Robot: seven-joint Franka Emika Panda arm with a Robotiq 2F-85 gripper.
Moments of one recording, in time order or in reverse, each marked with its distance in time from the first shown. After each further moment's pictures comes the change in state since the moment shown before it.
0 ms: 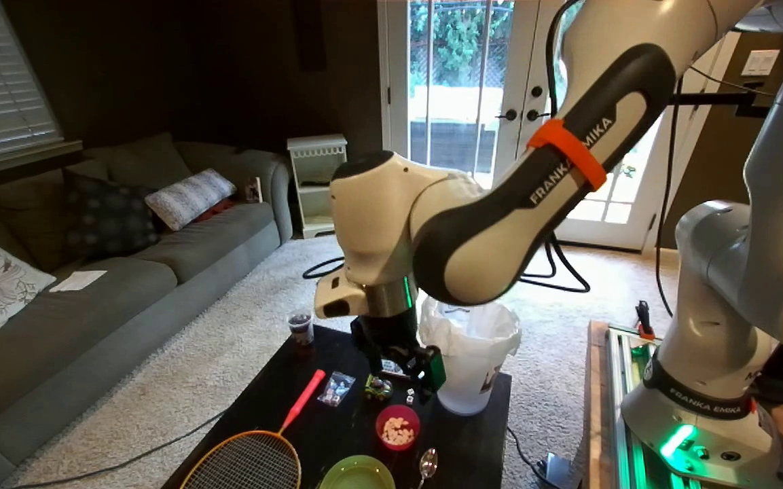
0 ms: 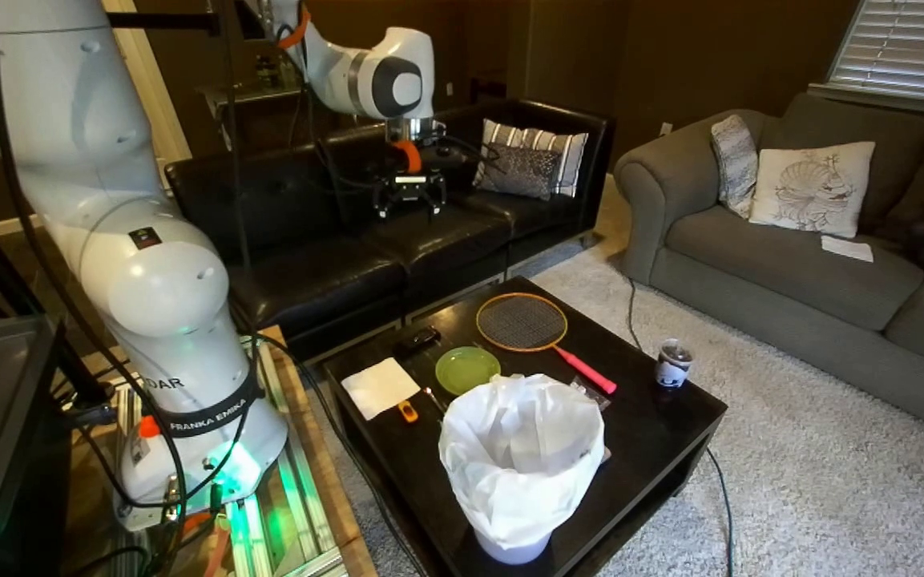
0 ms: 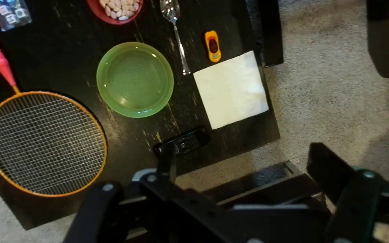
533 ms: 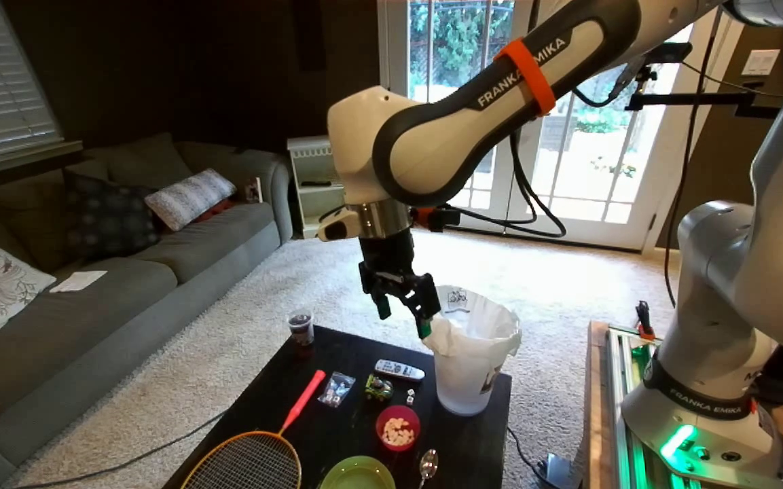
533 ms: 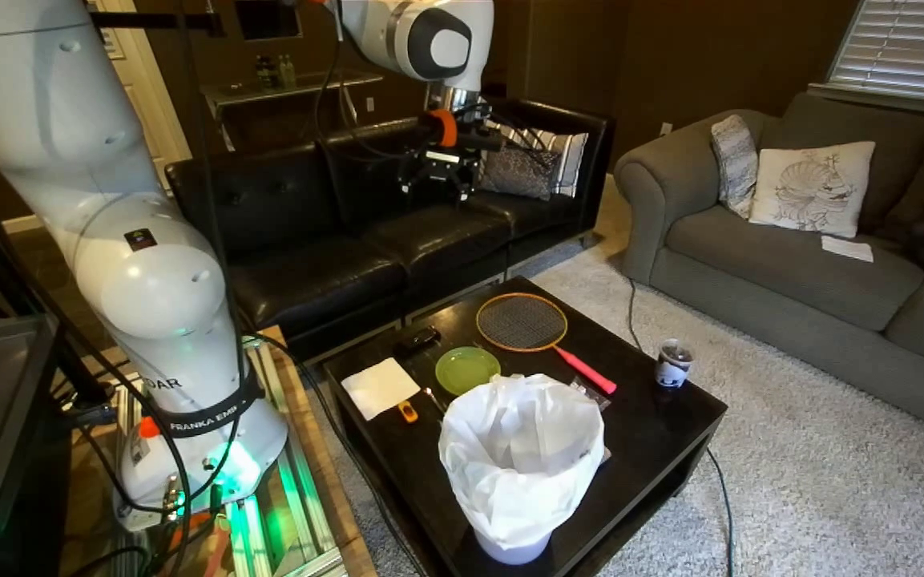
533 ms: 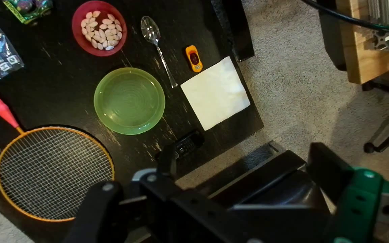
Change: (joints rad) arm -0.037 -0.057 -0.157 0.120 0.119 -0.278 -0.104
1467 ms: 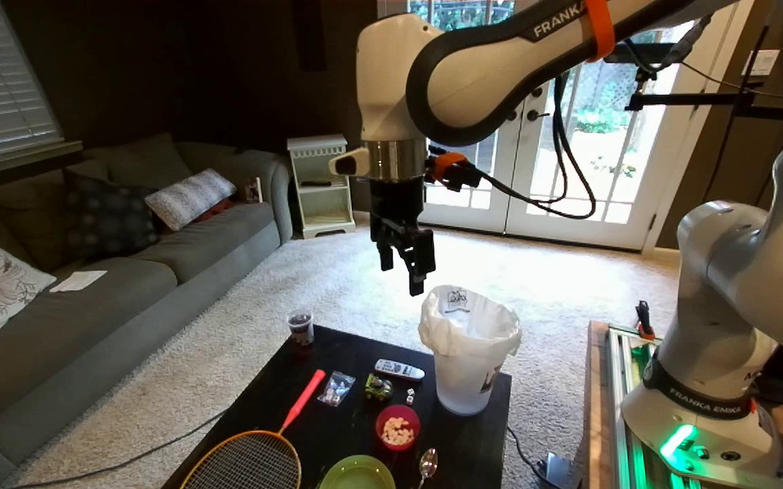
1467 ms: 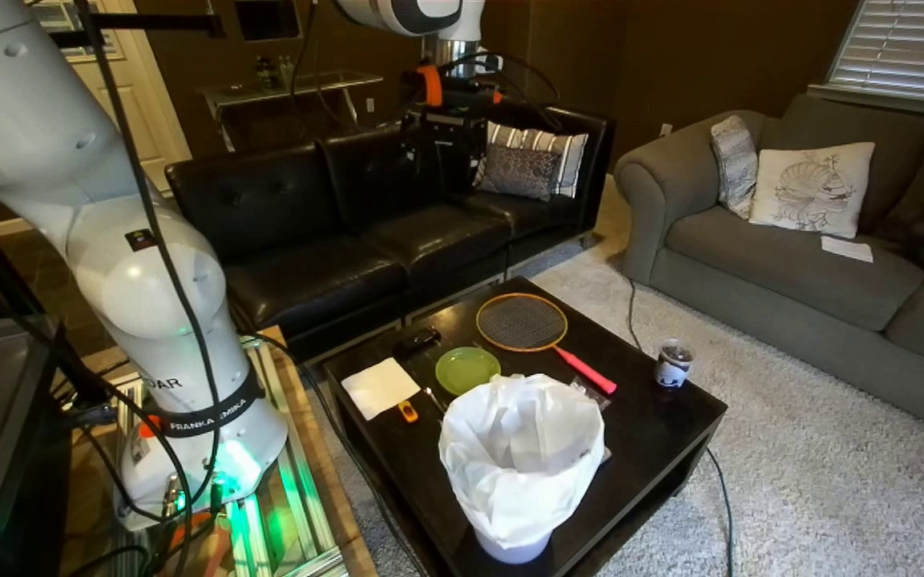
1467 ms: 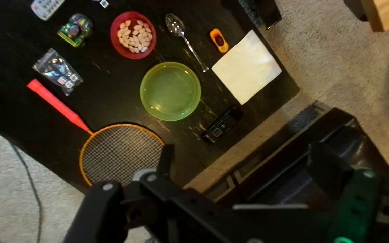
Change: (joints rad) arm 0.006 -0.165 -0.045 -0.020 -0.023 0.000 0.219
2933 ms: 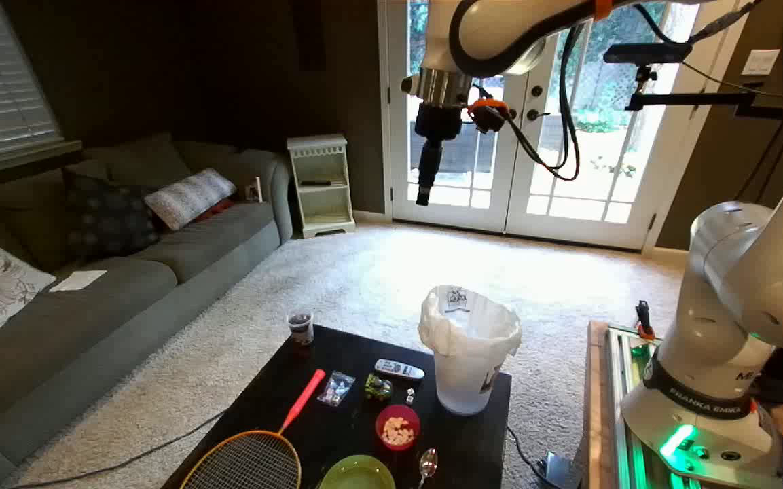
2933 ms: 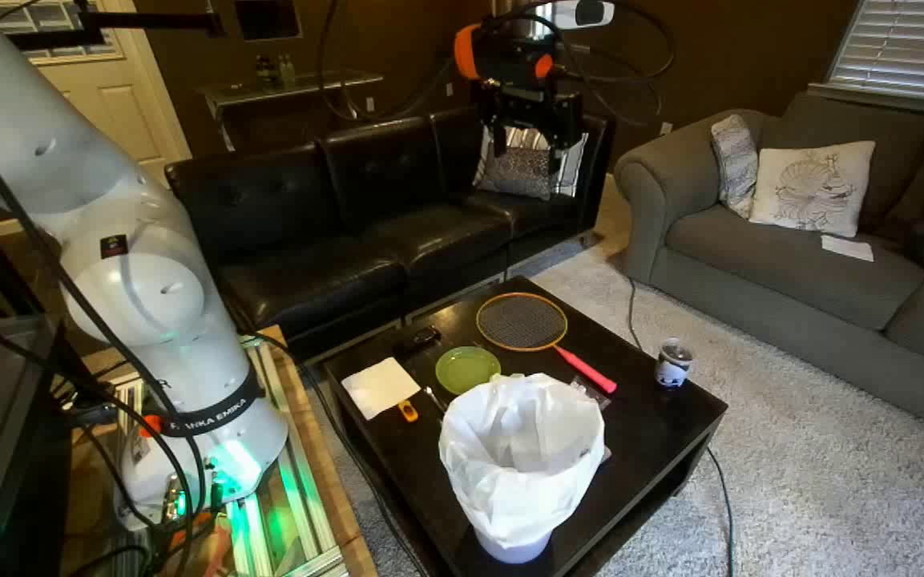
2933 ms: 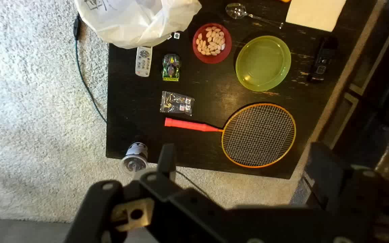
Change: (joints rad) arm -0.202 -0.141 -0.179 -0.002 -0.067 0.046 0.318
